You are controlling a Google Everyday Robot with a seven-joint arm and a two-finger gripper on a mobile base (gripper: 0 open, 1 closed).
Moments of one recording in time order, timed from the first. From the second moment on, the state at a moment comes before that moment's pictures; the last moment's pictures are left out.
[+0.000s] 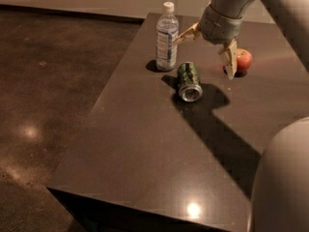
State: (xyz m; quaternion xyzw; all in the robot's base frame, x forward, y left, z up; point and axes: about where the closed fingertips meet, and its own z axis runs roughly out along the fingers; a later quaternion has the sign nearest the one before) arm 0.634 -0.139 0.904 -0.95 0.29 -0.03 0.12
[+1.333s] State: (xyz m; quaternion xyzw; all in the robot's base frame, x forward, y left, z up) arm 0.633 -0.121 0.855 -0.98 0.17 -0.03 -0.01
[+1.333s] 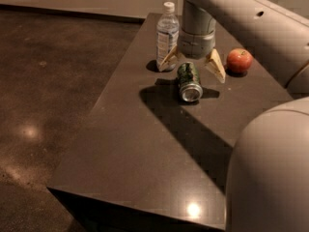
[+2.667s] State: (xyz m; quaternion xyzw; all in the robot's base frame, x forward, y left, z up) arm 0.624 -0.102 0.855 -1.00 0.09 -0.02 -0.02
